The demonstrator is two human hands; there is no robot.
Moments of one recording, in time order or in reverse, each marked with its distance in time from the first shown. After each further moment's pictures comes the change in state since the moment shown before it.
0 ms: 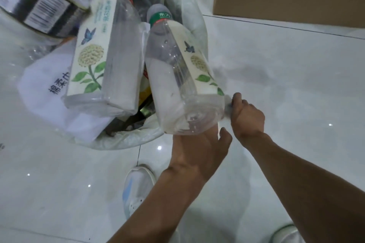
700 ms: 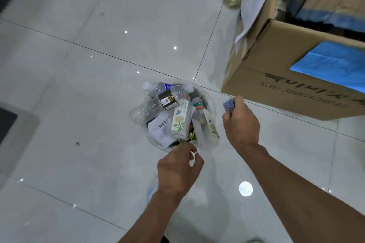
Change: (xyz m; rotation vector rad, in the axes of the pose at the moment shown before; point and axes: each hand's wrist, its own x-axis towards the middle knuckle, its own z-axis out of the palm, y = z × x) left_hand -0.214 0.007 -0.173 -0.135 0.463 -0.330; right_hand -0.102 -0.087 -0.316 0.473 0.363 -0.088
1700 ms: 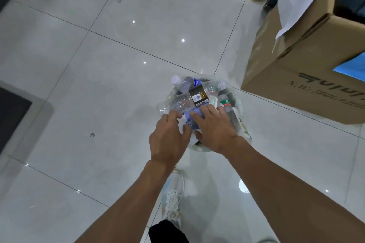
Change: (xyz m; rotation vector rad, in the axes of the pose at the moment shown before) left_hand 0.070 -0.079 -0.055 -0.008 0.123 -0.054; right_hand -0.023 -0.079 0.101 -0.597 -0.376 -0.728
